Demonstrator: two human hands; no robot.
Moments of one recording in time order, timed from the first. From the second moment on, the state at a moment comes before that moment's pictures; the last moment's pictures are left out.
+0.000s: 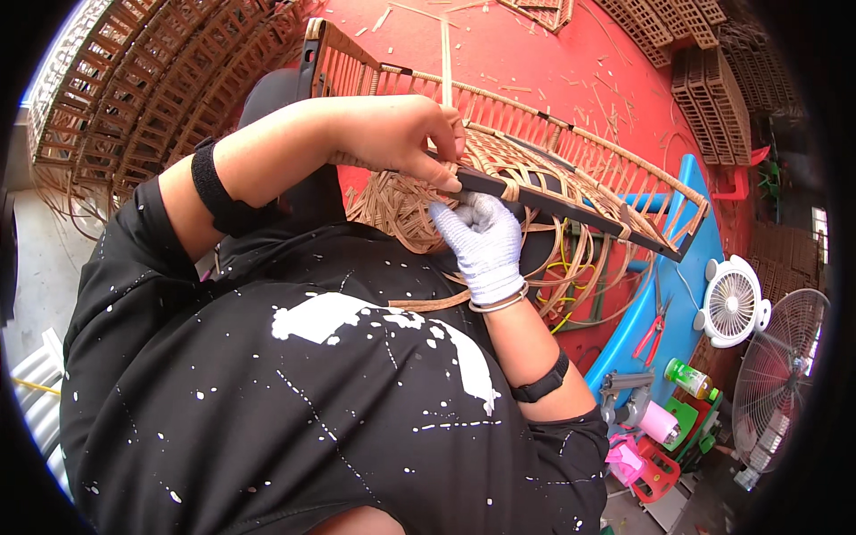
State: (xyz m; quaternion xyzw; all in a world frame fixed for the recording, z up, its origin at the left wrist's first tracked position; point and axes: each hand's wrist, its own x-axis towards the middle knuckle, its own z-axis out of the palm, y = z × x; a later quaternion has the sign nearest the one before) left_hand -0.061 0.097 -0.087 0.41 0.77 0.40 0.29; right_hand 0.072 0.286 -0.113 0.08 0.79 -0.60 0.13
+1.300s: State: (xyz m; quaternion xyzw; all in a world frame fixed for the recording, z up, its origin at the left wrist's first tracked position) left_hand -0.039 0.077 -0.080 0.52 0.83 0.19 0.01; right_hand -0.060 0.305 -0.015 -0.30 0.95 -0.05 -0.09
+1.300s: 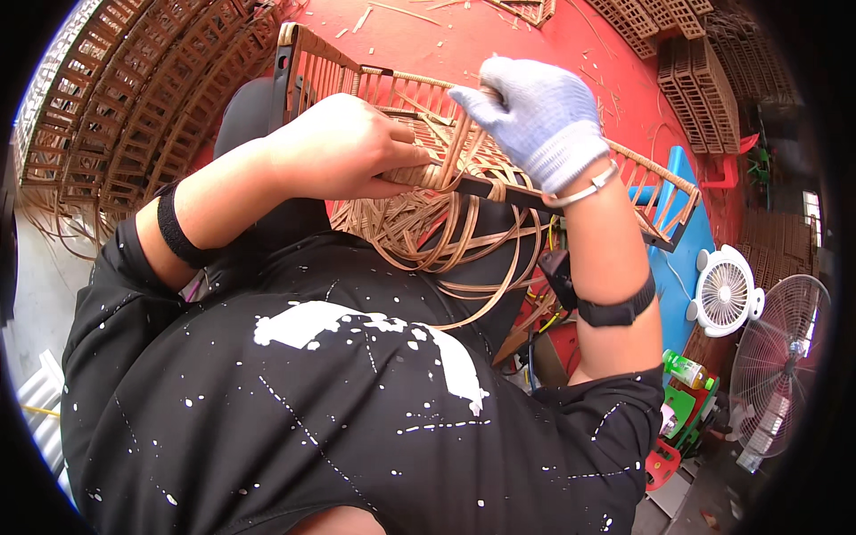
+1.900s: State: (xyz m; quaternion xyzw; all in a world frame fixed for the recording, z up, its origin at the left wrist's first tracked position) left_hand -0.014 0.100 -0.080 0.41 0.86 0.29 -0.05; right_hand -0.106 0.305 -0.104 -0.35 0.90 -0.08 0.26
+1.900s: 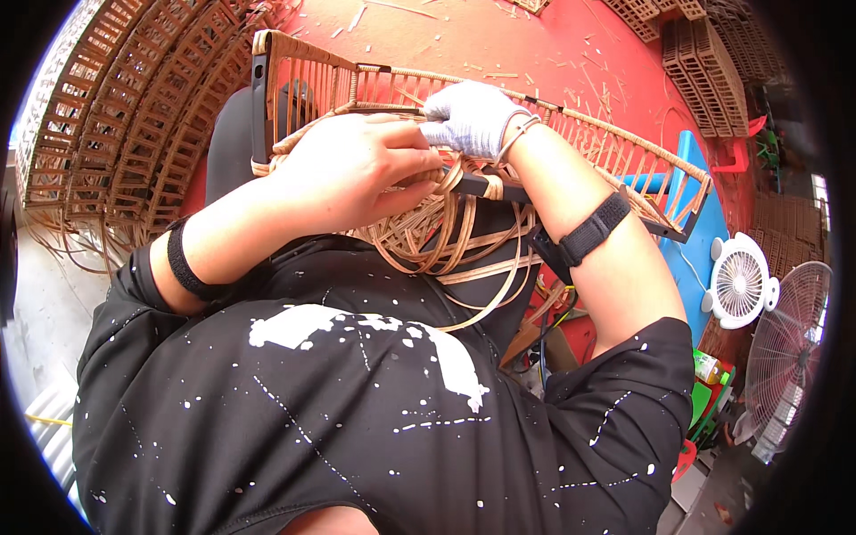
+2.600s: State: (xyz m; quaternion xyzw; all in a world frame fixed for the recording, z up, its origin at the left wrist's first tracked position) left_hand -0.025 0.096 -0.072 0.41 0.85 0.31 0.09; right_hand -0.136 0.312 -0.020 -0.57 0.80 0.14 -0.06
